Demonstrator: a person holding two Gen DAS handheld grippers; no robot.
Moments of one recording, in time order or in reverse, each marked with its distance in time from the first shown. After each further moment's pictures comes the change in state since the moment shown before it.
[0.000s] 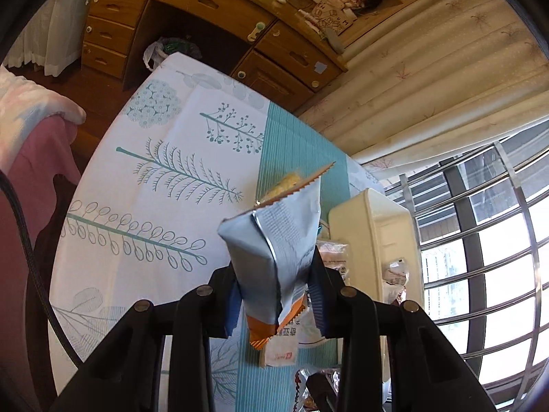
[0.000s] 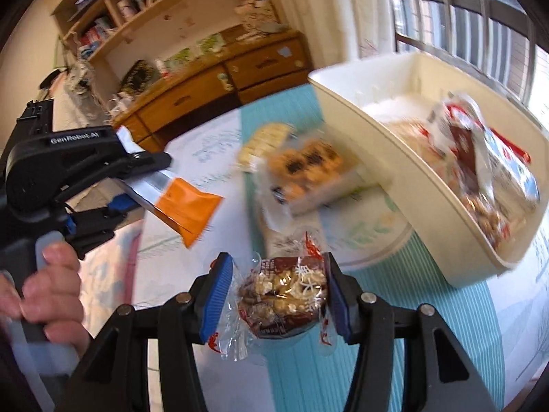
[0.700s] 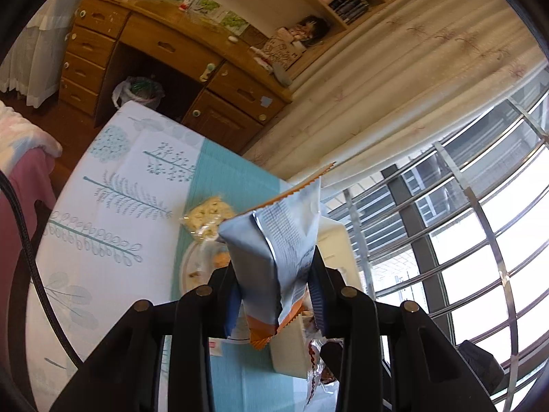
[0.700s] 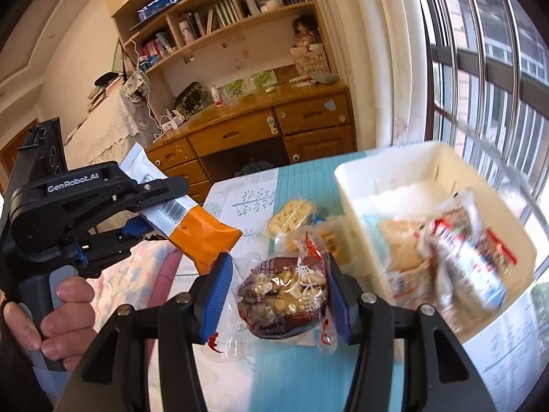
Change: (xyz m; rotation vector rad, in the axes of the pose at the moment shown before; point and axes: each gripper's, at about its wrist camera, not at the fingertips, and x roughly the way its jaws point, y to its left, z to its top) left arm -0.070 -0.093 -0.038 0.072 -0.162 -0.127; right arm -0.086 -0.032 0.058 -0.185 -0.137 0.137
